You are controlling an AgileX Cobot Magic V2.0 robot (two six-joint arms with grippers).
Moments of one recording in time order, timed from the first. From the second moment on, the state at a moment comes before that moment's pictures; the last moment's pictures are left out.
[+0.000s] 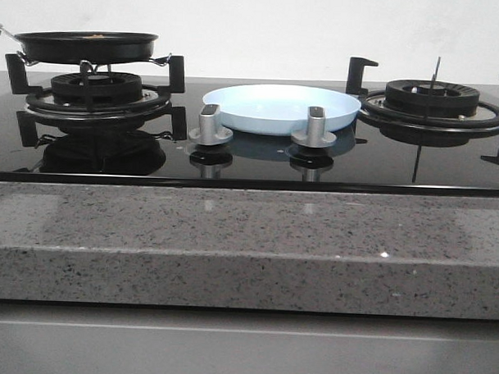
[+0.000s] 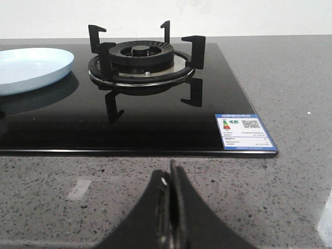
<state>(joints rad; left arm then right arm) 0.00 0.00 0.00 -0.01 0.15 -0.05 0.00 -0.01 0.03 -0.03 0.15 0.10</state>
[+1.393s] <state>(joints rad) 0.00 0.64 -0.62 -0.02 0.26 -0.05 0.00 0.45 -0.60 -0.05 0.33 0.10</state>
